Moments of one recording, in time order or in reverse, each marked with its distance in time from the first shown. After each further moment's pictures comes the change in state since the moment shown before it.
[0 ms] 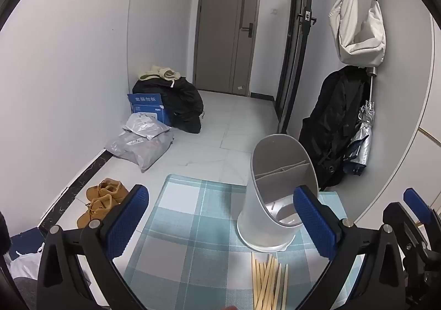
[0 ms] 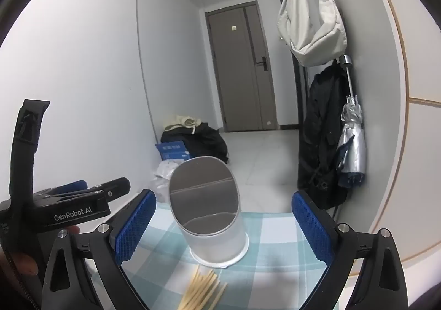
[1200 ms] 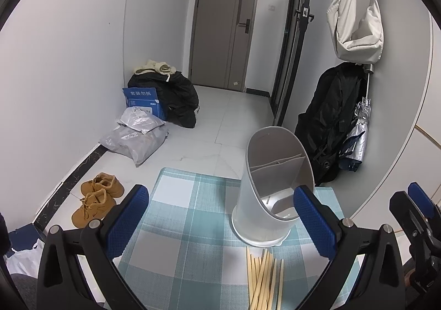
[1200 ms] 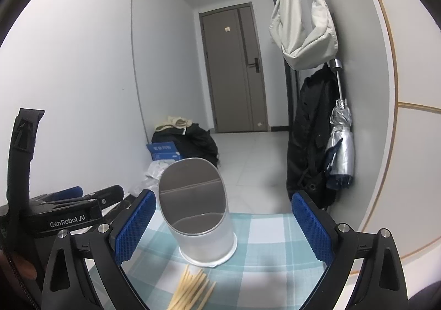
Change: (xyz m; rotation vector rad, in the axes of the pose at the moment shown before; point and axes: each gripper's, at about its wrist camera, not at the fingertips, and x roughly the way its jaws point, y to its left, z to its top) left arm 0.004 -0.001 -0.001 -0.002 0.037 -0.037; right arm -0.004 0.003 0.001 -0.014 -0.002 -0.054
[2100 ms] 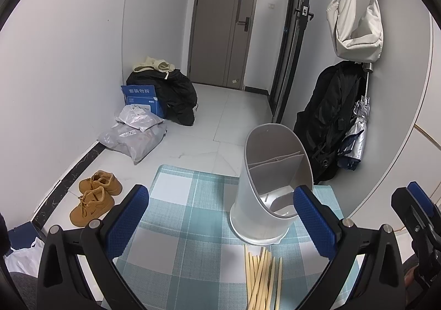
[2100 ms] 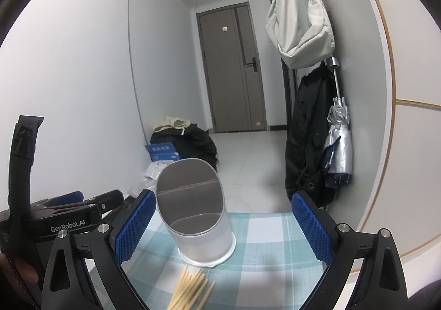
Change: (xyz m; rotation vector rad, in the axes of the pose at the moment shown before) left arm -0.001 -0.001 -0.005 -0.006 0.003 -0.005; right arm 0.000 -0.003 -0.002 0.019 0.001 0.000
